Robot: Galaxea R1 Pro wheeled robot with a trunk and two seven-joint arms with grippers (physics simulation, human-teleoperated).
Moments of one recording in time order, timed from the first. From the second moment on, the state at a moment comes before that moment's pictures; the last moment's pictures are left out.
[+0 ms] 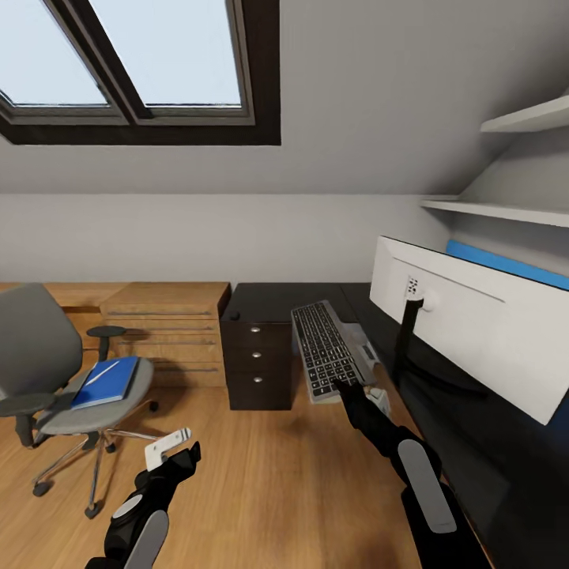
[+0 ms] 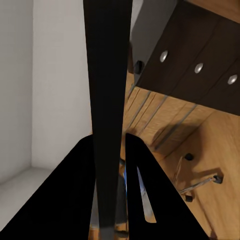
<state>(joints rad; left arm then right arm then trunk) -0.10 0.01 -0.14 -1.50 0.53 0.38 0.54 -0.34 0.12 -0.07 -1.32 -1.12 0.47 -0.02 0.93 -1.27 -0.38</state>
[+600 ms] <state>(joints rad) -0.10 0.01 -0.14 -1.50 0.53 0.38 0.54 -0.34 0.12 -0.07 -1.32 -1.12 0.47 -0.02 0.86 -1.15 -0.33</state>
